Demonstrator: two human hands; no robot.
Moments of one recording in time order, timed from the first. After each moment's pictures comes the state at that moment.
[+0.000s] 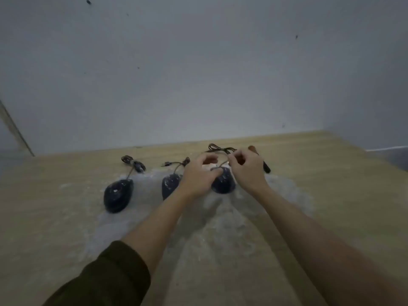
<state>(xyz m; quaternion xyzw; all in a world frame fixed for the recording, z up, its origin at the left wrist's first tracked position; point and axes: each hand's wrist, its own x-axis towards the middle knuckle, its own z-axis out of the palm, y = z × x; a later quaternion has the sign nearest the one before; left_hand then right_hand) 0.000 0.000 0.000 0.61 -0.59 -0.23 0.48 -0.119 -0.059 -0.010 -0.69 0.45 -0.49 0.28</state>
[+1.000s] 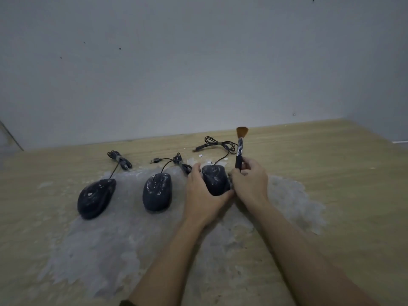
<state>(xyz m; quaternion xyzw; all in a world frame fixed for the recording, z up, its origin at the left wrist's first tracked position) -0.036 -0.027 -0.060 0.72 -0.48 -0.20 0.46 -0.126 -0.091 -0.052 -0.58 0.52 -0.48 0.40</state>
